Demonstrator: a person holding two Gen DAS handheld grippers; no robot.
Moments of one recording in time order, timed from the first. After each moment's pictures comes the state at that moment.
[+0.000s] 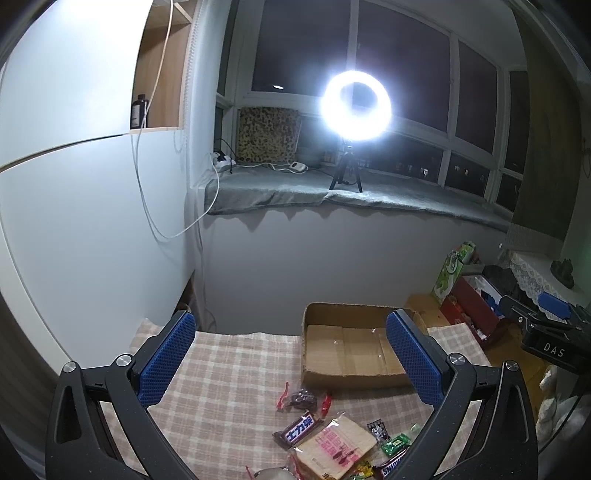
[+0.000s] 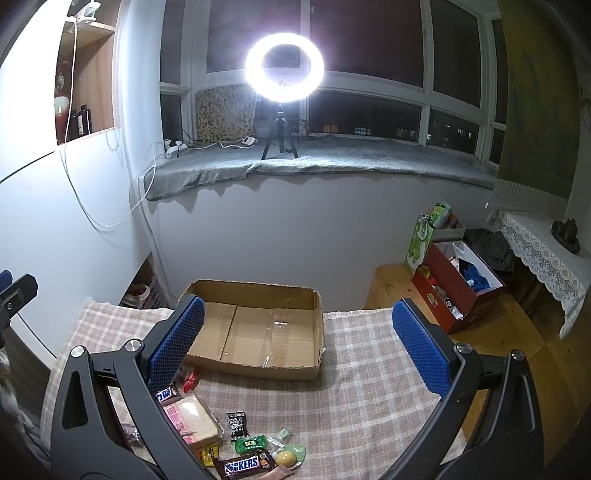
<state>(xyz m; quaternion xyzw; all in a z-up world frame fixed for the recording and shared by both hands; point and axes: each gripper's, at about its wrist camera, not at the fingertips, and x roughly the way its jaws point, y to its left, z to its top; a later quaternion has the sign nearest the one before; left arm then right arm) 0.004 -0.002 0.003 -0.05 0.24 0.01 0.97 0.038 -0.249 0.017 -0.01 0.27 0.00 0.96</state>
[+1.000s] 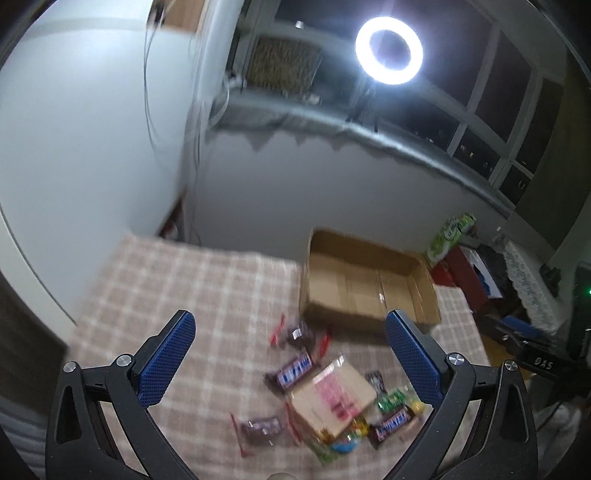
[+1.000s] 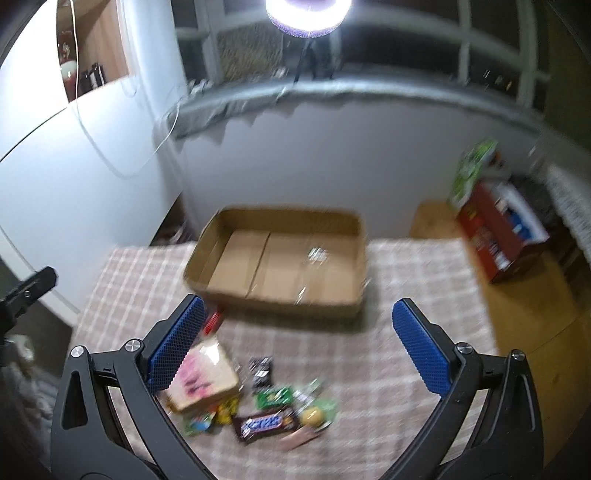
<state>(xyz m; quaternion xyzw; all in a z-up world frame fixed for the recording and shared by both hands) 0.017 0.032 -0.066 -0.15 0.37 -0.02 0.91 0.067 -0.253 -0.064 0.04 0.42 0.11 0.90</state>
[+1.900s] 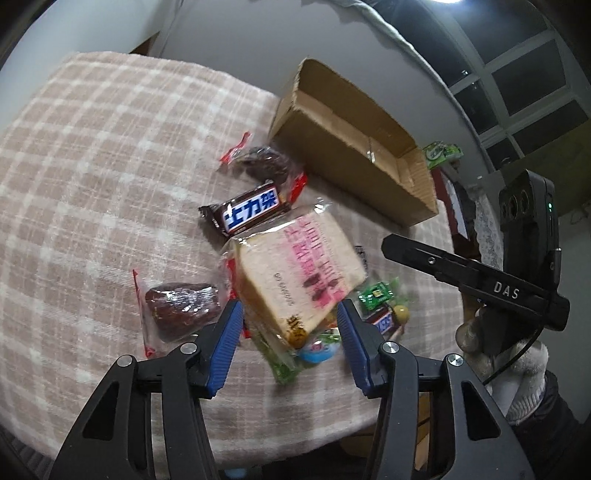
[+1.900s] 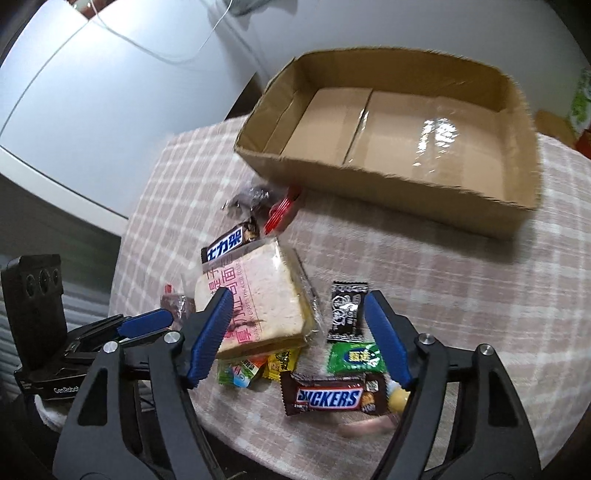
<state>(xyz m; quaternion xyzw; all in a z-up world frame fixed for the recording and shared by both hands) 0.005 -0.003 -0.182 -0.25 0.54 -0.10 0.79 0.106 -0.197 -0.190 0.05 0.58 0.28 0.76</state>
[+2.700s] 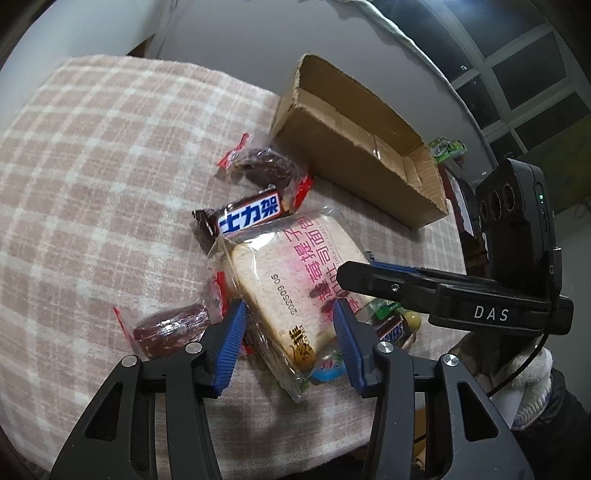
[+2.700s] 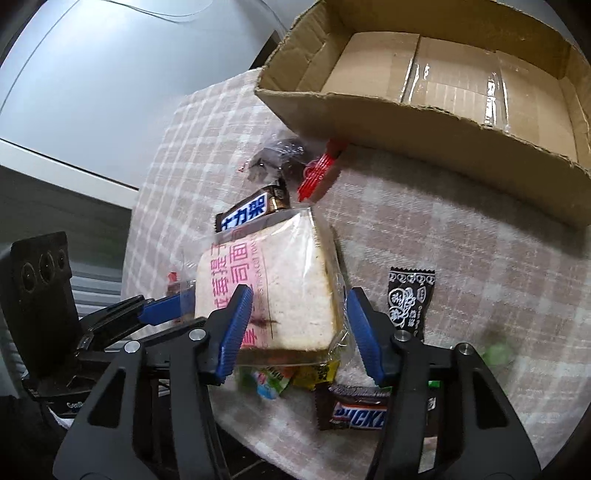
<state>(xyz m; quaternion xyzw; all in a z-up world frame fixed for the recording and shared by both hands) 0.014 -0.010 -0.184 -0.23 0.54 -0.11 0.81 0.109 -0.169 -0.222 0.07 0.63 0.32 0.70</state>
